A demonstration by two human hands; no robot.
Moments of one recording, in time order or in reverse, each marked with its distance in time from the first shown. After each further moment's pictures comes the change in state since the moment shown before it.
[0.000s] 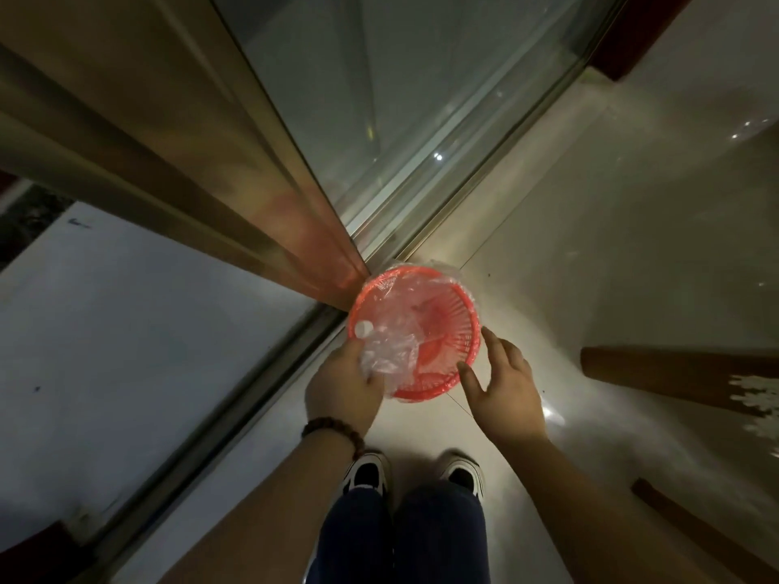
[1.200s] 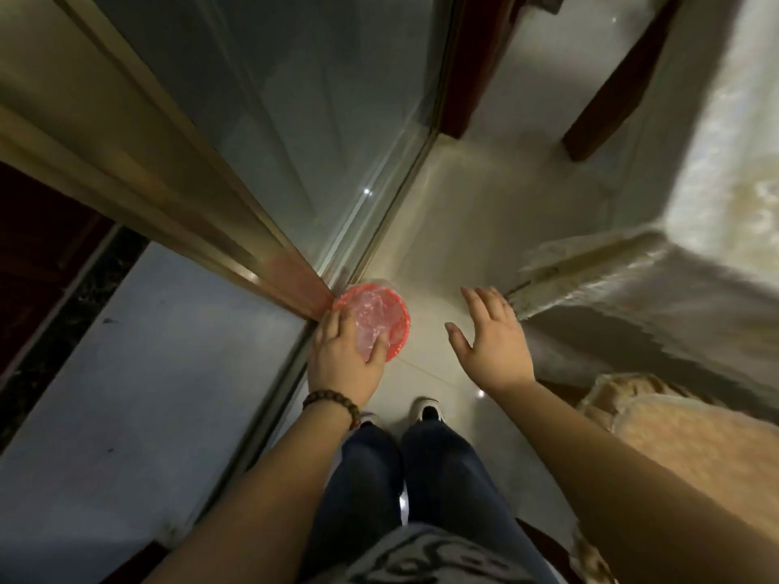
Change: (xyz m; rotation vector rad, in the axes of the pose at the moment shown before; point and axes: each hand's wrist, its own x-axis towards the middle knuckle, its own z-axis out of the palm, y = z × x) left_hand -0.181 0.160 -0.197 0.195 -0.021 0.347; right_hand -0.196 -0.123 -0.269 -0.118 0.228 -0.046
